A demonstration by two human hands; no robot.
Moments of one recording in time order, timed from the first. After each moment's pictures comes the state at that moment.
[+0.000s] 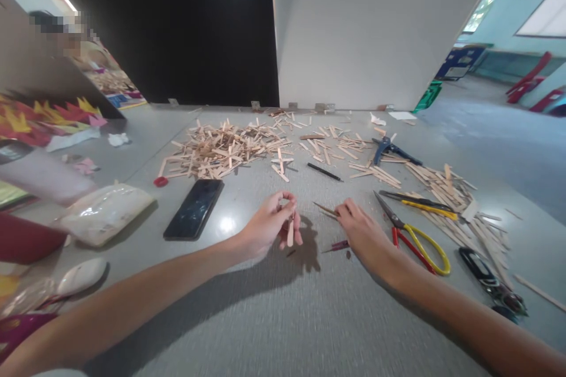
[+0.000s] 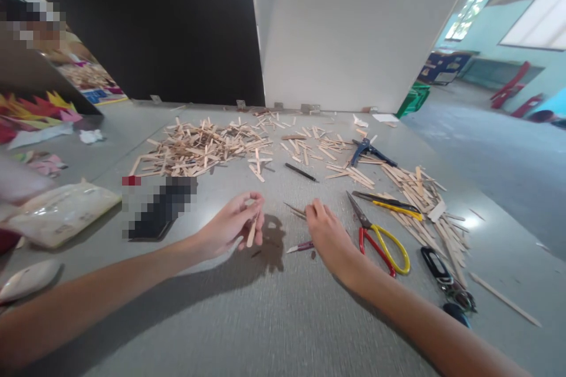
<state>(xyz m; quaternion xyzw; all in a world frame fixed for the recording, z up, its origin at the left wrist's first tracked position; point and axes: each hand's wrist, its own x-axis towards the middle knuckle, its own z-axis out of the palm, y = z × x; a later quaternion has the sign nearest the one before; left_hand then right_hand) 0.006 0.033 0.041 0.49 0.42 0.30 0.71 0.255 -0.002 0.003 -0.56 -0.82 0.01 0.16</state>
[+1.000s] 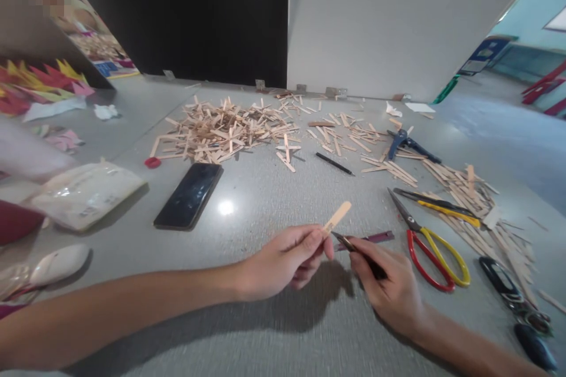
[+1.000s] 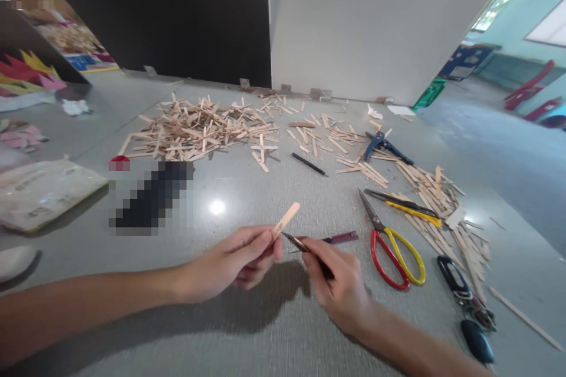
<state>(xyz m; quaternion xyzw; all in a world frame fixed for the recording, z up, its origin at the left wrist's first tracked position) 0.010 -0.009 0.038 0.47 0.22 0.23 0.83 0.234 -0.061 0.015 -0.43 -0.78 0.09 0.45</state>
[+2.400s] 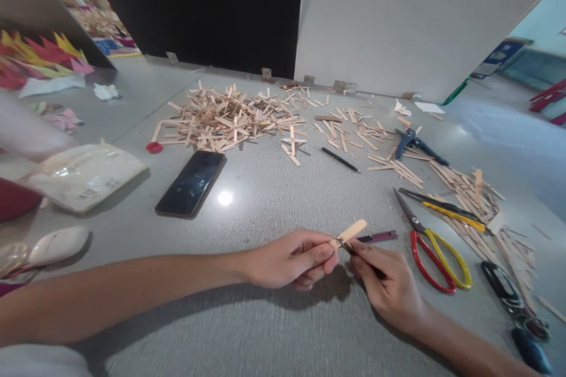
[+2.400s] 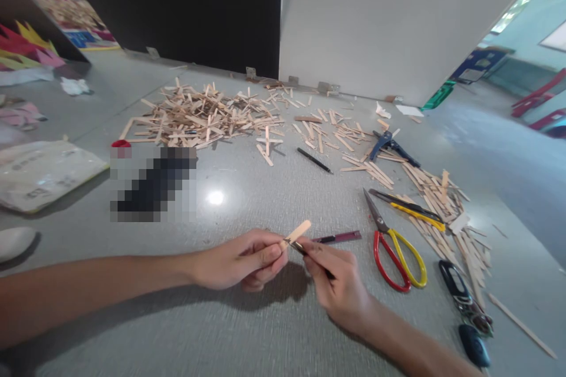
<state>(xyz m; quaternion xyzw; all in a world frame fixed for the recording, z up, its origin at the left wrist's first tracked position) 0.009 -0.004 0.013 0.48 0.12 0.17 0.85 0.237 -0.058 0.013 -0.41 -0.78 0.17 0.45</state>
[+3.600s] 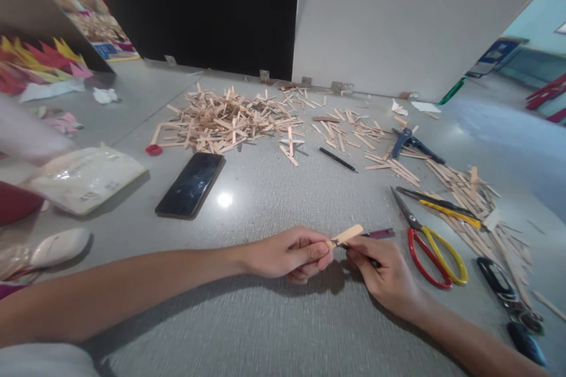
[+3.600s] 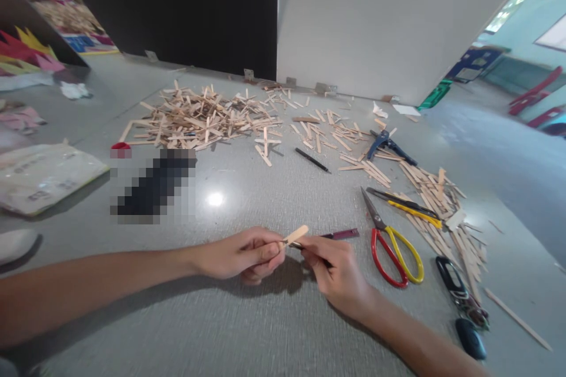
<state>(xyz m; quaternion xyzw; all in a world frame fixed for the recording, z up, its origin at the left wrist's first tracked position) 0.008 0.006 0.008 0.51 0.10 0.14 0.84 0.243 -0.048 0.017 -0.42 -0.80 0.21 0.38</state>
